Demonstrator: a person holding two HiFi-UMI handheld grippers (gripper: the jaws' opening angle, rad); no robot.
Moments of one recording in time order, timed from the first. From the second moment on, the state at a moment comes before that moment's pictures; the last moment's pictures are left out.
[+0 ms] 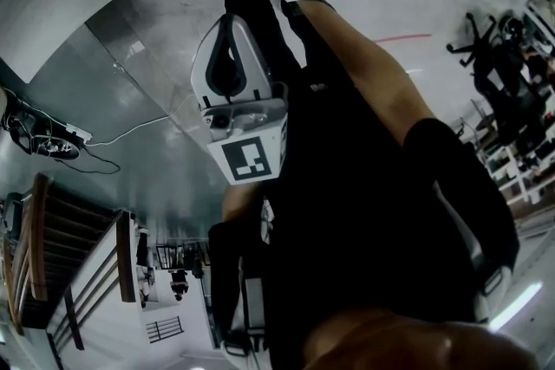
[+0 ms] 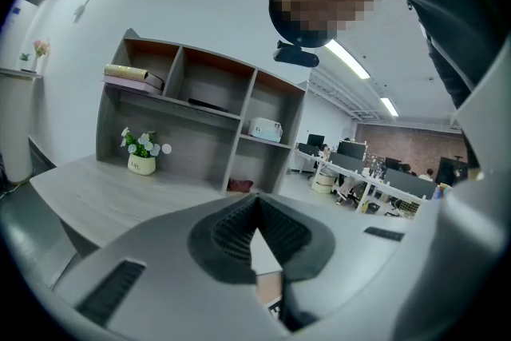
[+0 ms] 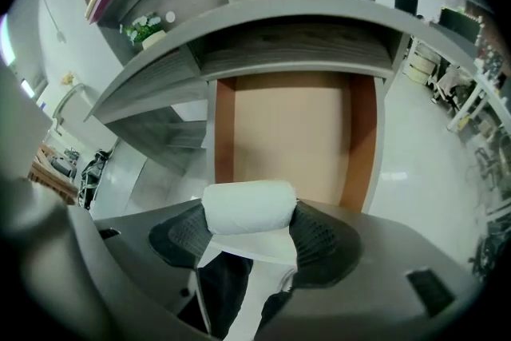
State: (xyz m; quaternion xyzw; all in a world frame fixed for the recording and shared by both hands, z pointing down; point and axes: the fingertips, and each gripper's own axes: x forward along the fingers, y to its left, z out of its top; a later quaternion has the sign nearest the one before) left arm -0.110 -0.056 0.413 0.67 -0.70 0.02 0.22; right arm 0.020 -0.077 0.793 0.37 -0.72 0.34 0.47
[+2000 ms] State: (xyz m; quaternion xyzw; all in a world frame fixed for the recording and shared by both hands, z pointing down) left arm -0.113 -0.065 0.449 0.67 -0.69 0.03 0.26; right arm 0.036 -0.078 0.858 0.38 -0.63 0.39 0.55
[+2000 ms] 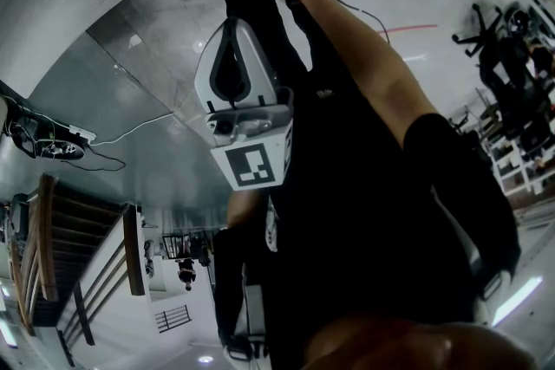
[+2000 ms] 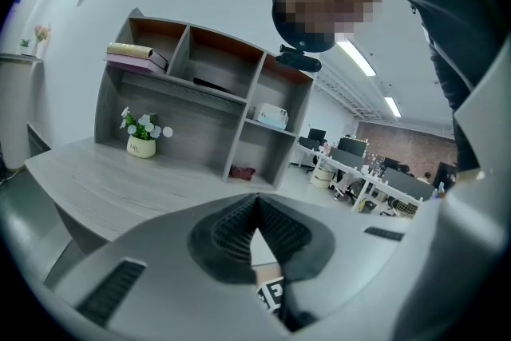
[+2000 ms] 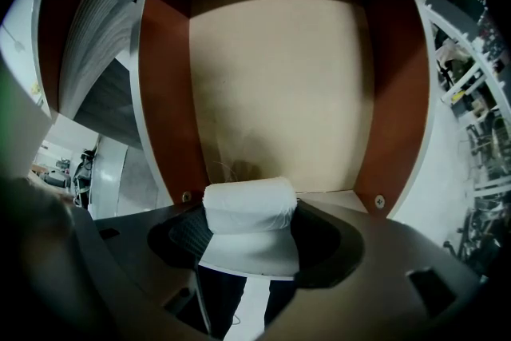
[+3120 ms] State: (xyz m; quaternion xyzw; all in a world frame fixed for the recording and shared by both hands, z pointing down) left arm -0.112 -0.064 0.447 0.67 -0.70 0.02 0.26; right arm 0.029 -0.080 0.847 0.37 -0.64 0.39 0.55
